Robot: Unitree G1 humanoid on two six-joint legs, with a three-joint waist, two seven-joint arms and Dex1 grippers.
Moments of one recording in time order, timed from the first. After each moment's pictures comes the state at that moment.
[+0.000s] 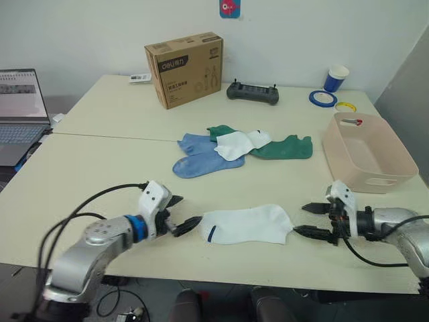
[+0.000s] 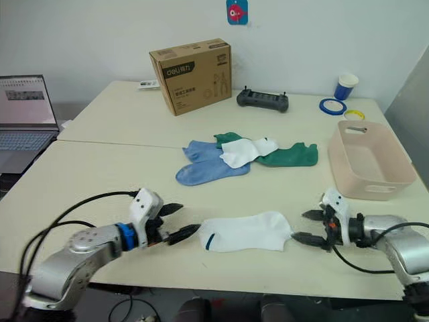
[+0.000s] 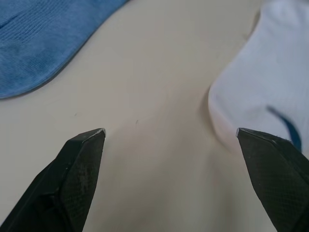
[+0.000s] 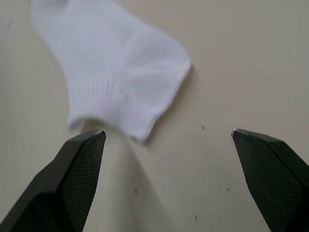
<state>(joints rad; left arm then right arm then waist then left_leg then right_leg) 0.01 0.79 0.02 -0.38 -0.36 0.45 -0.80 -0.09 -0.93 0.03 -0.17 0.35 0.35 1.13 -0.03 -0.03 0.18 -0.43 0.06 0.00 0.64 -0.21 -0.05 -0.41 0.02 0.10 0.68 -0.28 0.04</state>
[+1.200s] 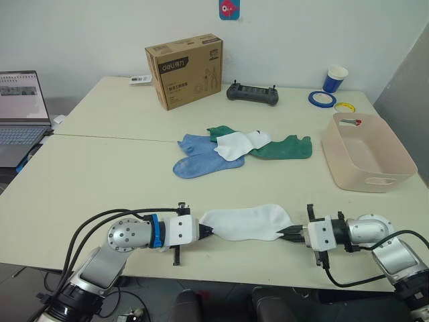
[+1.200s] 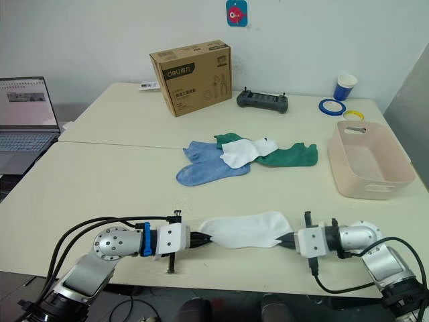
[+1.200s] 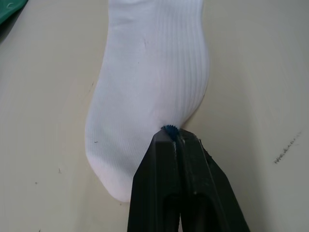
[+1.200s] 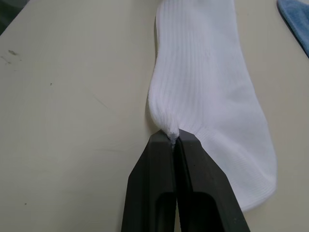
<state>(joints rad) -0.12 0.72 -0.24 -0.16 -0.04 -0.08 -1.01 -0.18 -0.78 0.22 0.05 0.08 -0.41 1.17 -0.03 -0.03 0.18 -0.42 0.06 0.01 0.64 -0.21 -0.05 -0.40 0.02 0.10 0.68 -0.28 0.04</state>
